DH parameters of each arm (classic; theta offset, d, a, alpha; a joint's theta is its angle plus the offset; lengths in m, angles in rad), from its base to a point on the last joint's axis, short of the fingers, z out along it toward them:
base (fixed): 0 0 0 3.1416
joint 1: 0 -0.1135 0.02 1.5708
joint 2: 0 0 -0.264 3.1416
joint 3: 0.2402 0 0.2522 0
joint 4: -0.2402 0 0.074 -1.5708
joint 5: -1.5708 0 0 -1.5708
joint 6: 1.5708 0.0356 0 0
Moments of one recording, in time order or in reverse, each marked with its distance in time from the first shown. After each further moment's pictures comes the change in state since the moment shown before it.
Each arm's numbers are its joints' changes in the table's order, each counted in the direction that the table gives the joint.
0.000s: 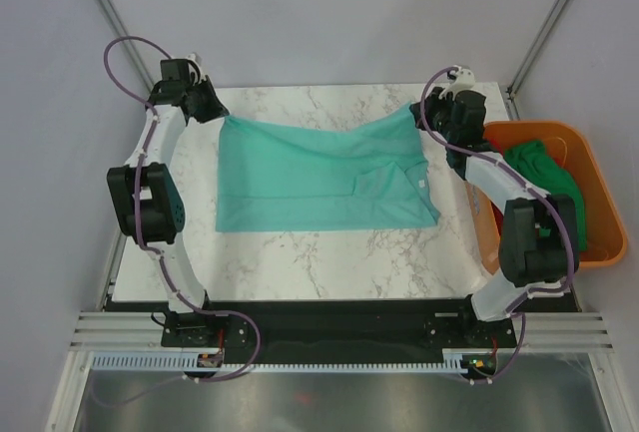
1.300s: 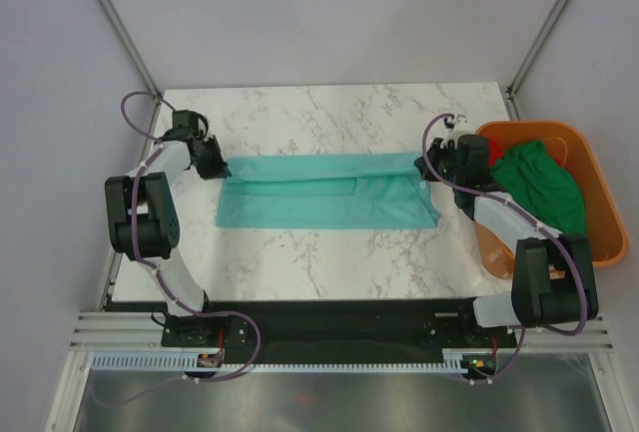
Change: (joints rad) left arm -0.017 -0.109 -0.437 0.017 0.040 0.023; right arm 0.013 -0.206 -0.312 -0.113 0.050 -0.084
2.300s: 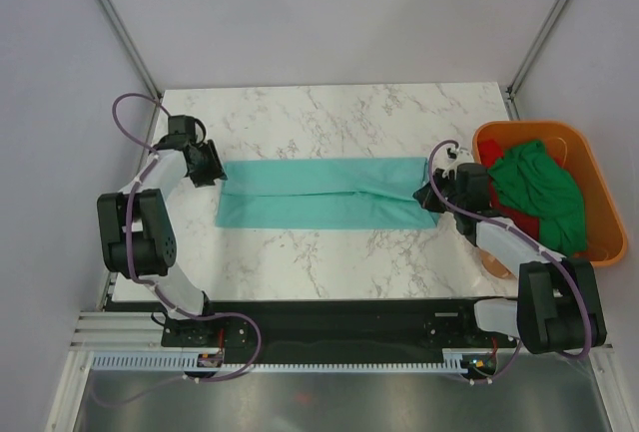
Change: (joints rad) left arm 0.002 -0.124 -0.131 -0.017 0.127 0.018; right arm -0.006 -0.141 -0.238 -0.056 0.010 0.131
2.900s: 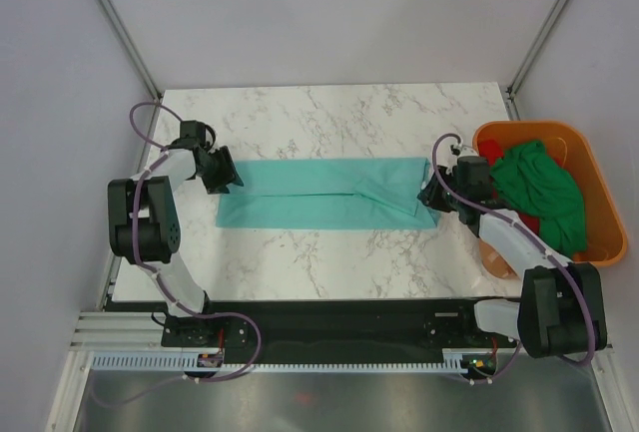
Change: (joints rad) left arm 0.032 0.082 -0.003 0.015 -0.130 -0.035; right arm -0.002 -0.018 0.084 -0.246 -0.092 0.010
